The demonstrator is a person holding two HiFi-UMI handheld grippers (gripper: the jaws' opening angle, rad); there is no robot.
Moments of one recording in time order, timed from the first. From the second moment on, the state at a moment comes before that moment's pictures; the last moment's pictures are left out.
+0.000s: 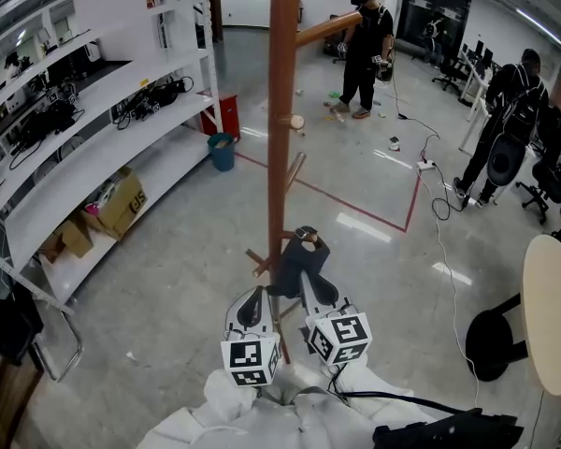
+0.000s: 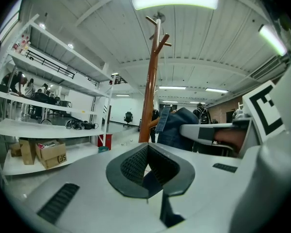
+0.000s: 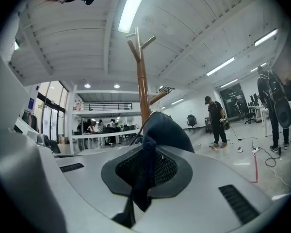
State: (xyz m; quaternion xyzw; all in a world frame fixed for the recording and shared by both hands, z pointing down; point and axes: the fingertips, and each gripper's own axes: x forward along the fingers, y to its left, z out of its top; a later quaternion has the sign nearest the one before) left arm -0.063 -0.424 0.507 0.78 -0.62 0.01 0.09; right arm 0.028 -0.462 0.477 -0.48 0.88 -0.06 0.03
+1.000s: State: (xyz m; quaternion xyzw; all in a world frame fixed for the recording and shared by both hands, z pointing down) left arm -0.032 -0.390 0.504 0.79 -0.60 0.02 0.08; right arm 0.061 -0.406 0.492 -0.50 0.86 -0.09 0.04
